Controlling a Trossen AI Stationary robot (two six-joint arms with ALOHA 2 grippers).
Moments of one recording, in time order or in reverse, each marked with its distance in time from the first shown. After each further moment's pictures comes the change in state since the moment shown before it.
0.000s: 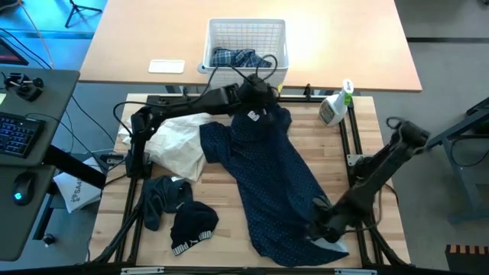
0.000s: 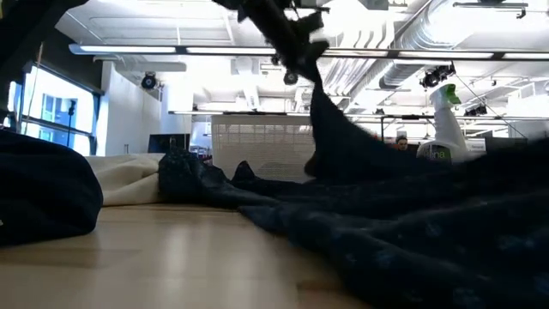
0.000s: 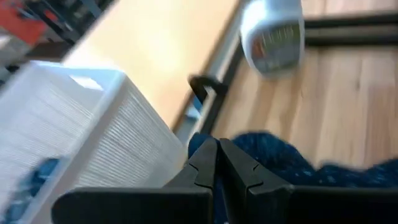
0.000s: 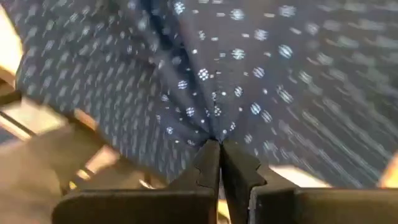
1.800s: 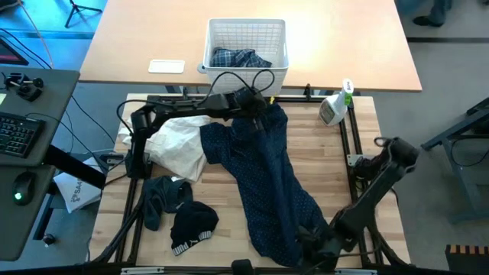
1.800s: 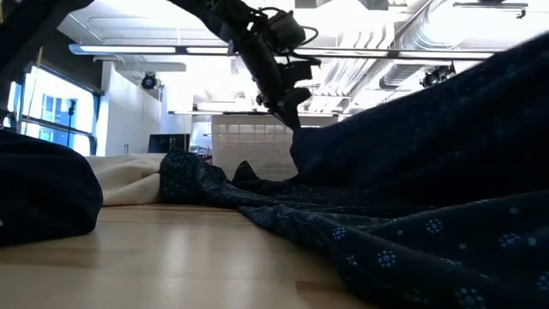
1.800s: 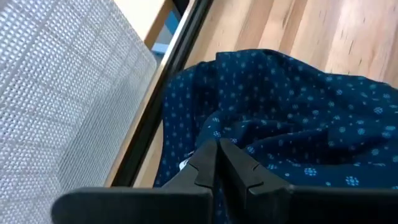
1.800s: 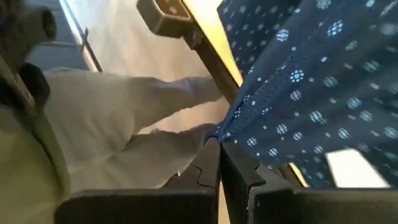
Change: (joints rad) left arm 0.054 0.012 -0.212 -0.042 0.050 -0.074; right arm 0.047 0.260 0.251 0.328 0.112 -0.343
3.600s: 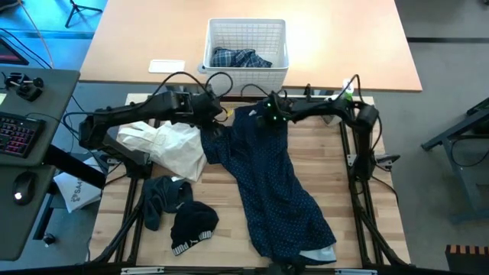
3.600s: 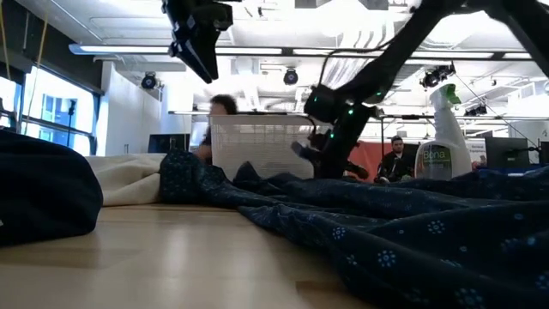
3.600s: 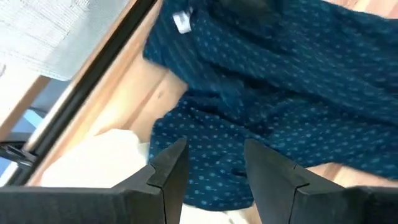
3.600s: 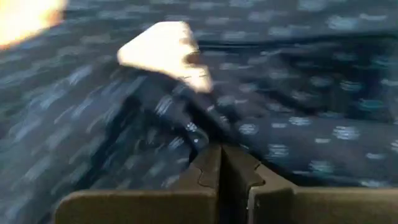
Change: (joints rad) left arm -0.089 -0.541 -0.226 -0.560 0.052 -0.414; right arm -1.463 0.274 -0.019 0.171 -0.051 -1.000
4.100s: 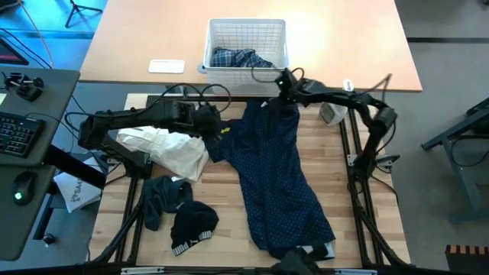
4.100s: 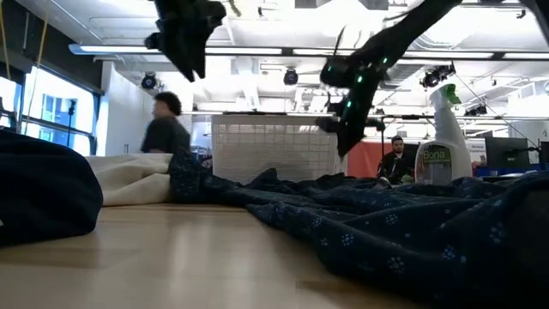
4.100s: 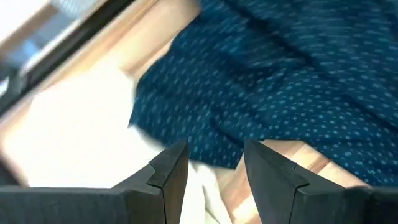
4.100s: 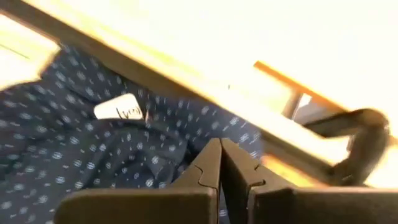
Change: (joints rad) left arm -0.104 0.000 0.000 -0.129 -0.090 -0.374; right arm -0.114 -0.175 0.136 -0.305 0.263 -0.295
